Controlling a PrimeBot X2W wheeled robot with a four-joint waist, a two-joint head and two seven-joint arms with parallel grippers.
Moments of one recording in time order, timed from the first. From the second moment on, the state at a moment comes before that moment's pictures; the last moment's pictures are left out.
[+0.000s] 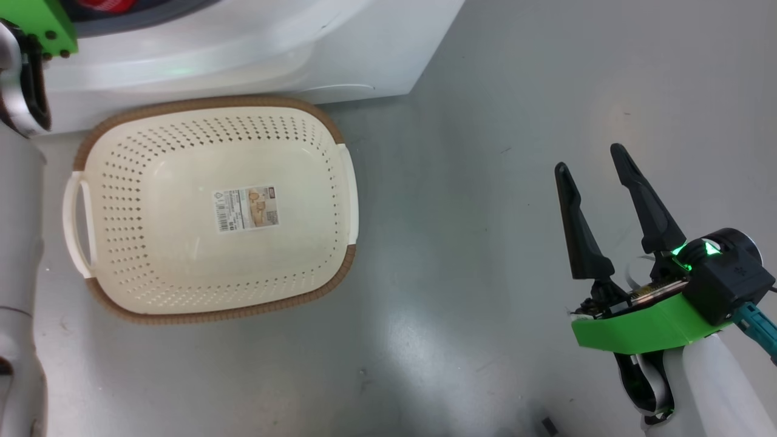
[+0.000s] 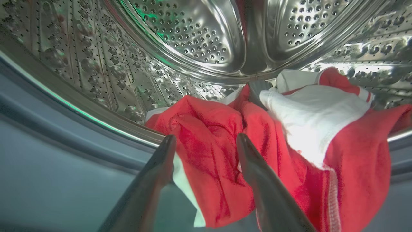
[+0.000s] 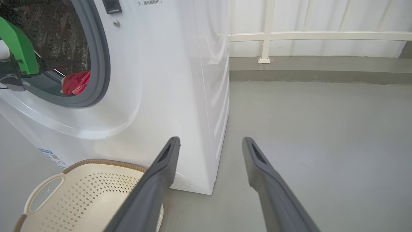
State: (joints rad) left arm -1.34 0.23 -0.13 1.08 -0.27 0.12 -0.08; right arm -0.24 -0.05 0.08 -0.01 0.23 0.12 -0.26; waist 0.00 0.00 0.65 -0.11
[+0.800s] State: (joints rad) left arm -1.42 0.29 -0.24 1.25 -0.19 0.13 0.07; right arm -0.27 -0.05 0.11 0.00 0.26 0.12 -0.26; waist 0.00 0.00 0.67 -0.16
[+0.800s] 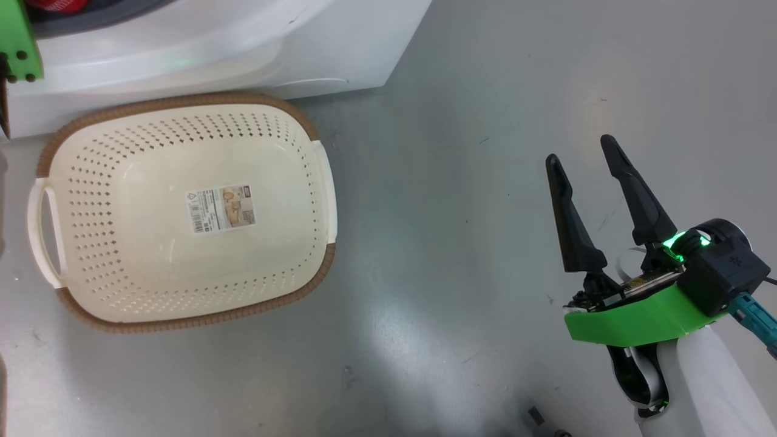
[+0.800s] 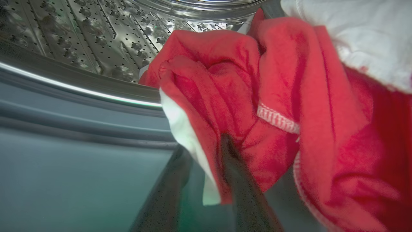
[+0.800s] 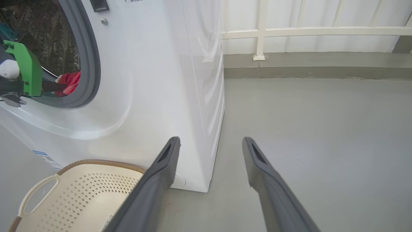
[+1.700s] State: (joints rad) left arm -1.39 0.29 -0.23 1.16 -0.27 0.07 -0.22; right arm -0.27 -0.05 0.08 0.01 0.26 0.12 -0.26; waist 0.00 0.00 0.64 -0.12
